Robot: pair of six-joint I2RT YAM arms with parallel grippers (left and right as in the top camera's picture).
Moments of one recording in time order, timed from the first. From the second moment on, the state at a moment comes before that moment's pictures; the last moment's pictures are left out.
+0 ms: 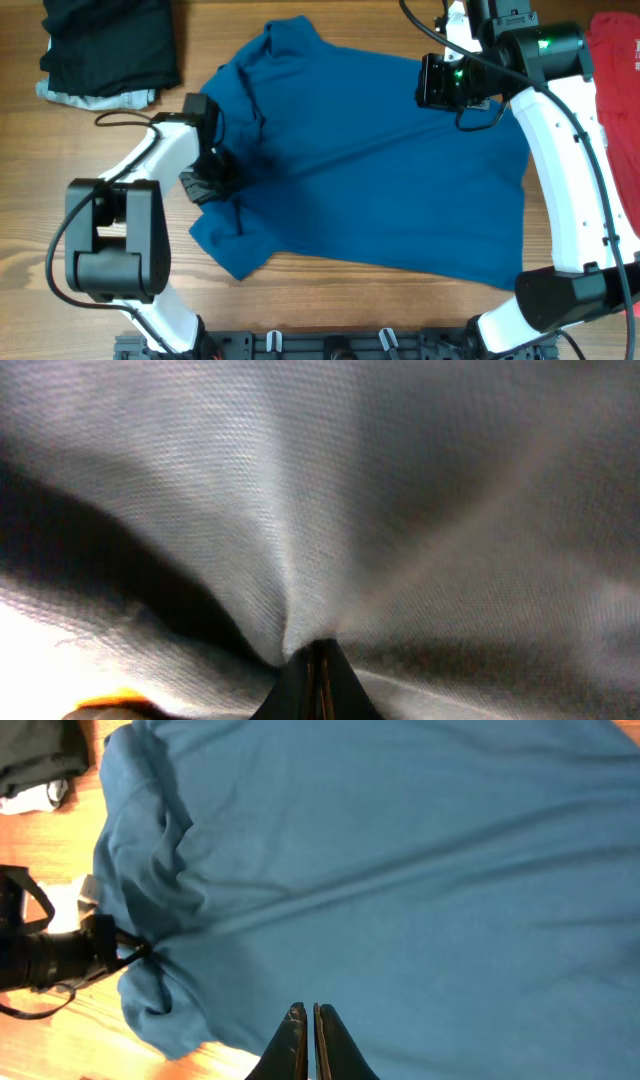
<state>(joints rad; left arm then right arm) -0.05 1.89 1.13 -0.91 0.06 -0.54 0.21 1.74 1.93 -1.35 -0.25 0.26</state>
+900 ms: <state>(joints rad) 0.12 1.68 1.13 -1.21 -0.12 -0.70 0.21 1.74 1.93 -1.37 -0.22 0.26</state>
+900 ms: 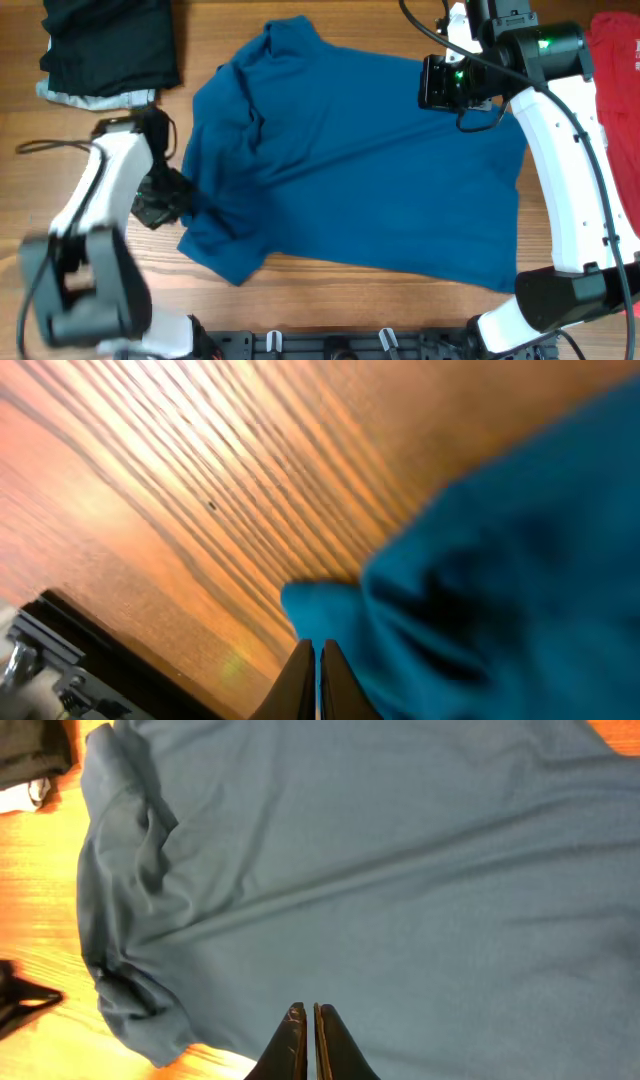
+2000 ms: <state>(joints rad) 0.16 1.81 0.95 -0.92 0.29 -0.61 0.21 1.81 1.93 -1.41 -0.22 0.26</state>
